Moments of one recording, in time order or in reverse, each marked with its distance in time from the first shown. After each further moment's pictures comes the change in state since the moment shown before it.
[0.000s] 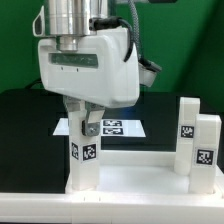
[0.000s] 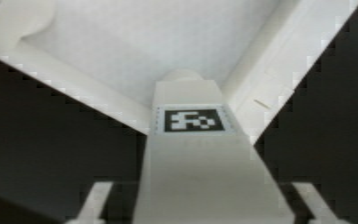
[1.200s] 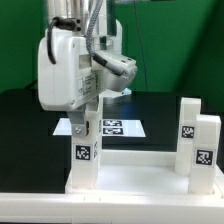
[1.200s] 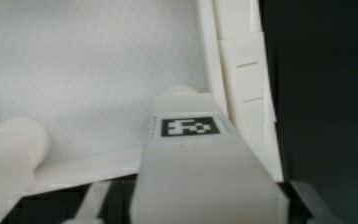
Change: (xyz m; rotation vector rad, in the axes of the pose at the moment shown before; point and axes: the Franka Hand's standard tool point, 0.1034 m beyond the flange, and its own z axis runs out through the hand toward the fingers) arm -0.003 0.000 0.001 -0.005 -0.024 0.745
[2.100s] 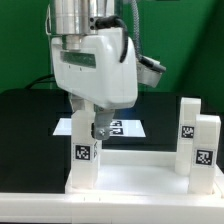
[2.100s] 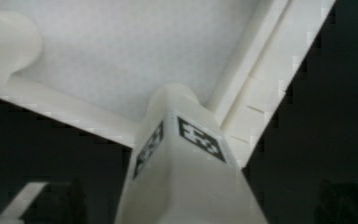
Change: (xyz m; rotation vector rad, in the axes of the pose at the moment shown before) arm -0.007 -0.002 -0.003 -0.014 0.020 -0.685
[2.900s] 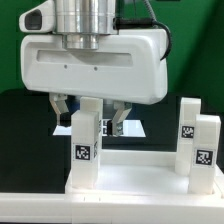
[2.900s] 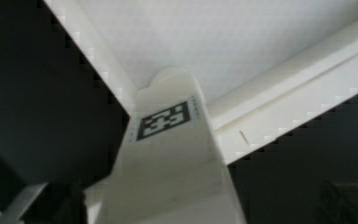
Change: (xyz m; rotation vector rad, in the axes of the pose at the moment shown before) arm 0.002 0.000 -0.001 -0.025 0.017 -0.671
